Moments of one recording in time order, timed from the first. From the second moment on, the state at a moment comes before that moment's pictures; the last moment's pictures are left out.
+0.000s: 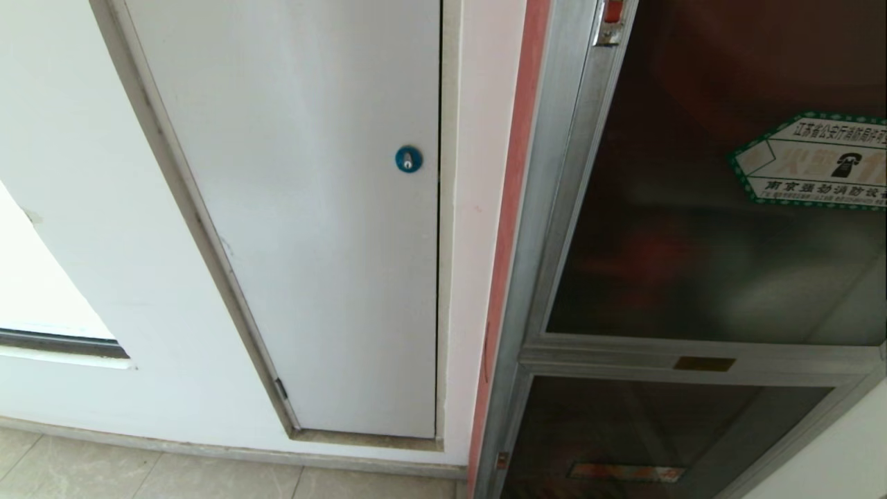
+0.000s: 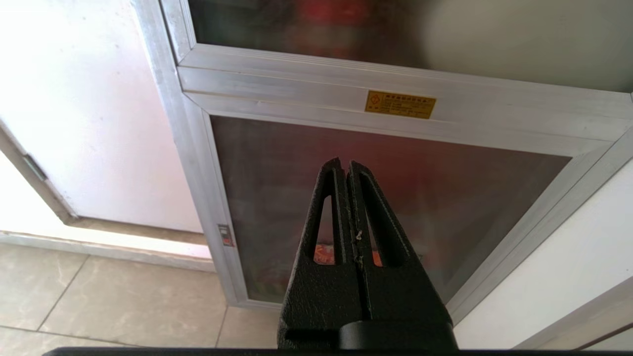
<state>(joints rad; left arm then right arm) 0.01 0.00 0.00 -0.06 0.02 -0.02 0.02 0.00 0.00 0.00 -0.01 -0.05</state>
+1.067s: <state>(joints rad) 0.01 0.00 0.00 -0.06 0.02 -0.02 0.02 0.00 0.00 0.00 -0.01 0.01</state>
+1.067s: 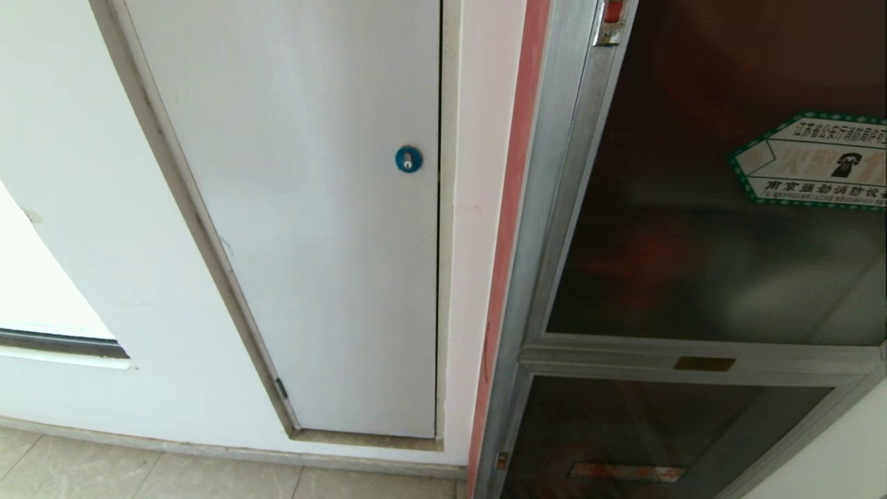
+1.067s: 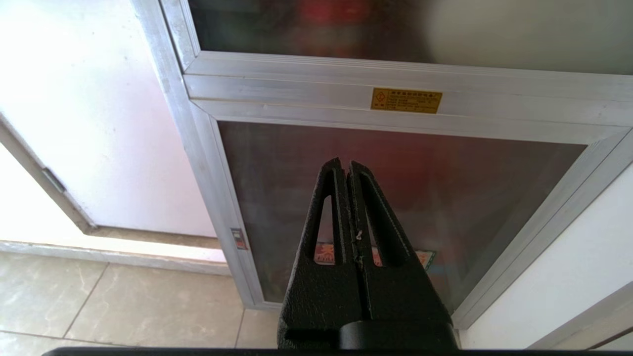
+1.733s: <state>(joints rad) 0.01 0.00 0.00 -0.06 0.02 -0.02 0.02 0.00 0.00 0.00 -0.01 0.01</state>
